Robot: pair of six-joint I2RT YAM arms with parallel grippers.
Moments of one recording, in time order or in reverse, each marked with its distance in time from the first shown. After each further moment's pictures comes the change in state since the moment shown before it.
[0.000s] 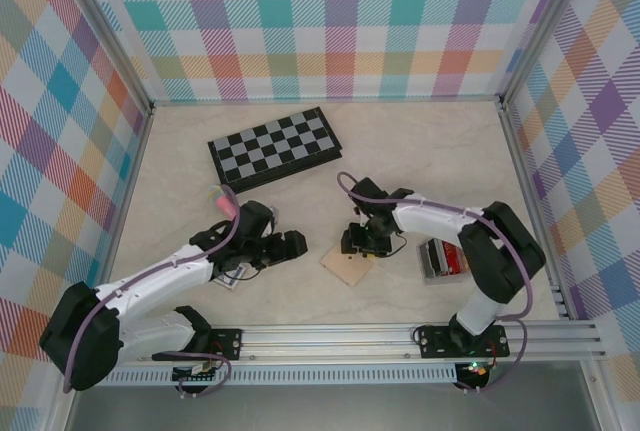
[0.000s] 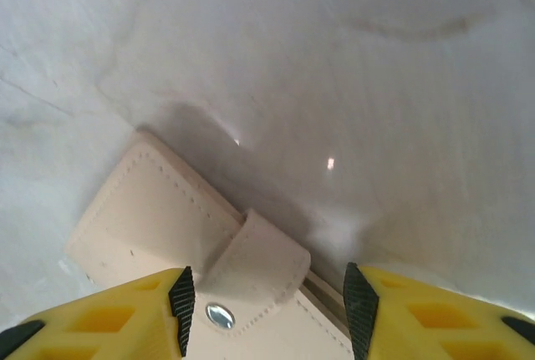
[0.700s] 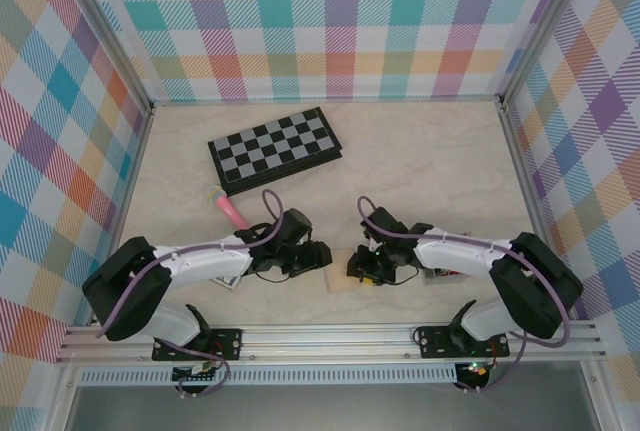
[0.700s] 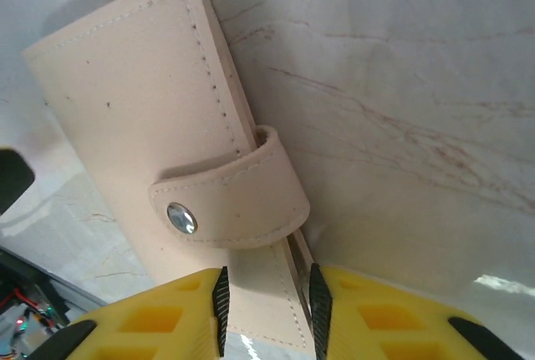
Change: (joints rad) left arm -0.179 0.325 0.081 0.203 -0.017 -0.174; right arm 0.081 -0.240 -0.314 0.251 -0.113 0.293
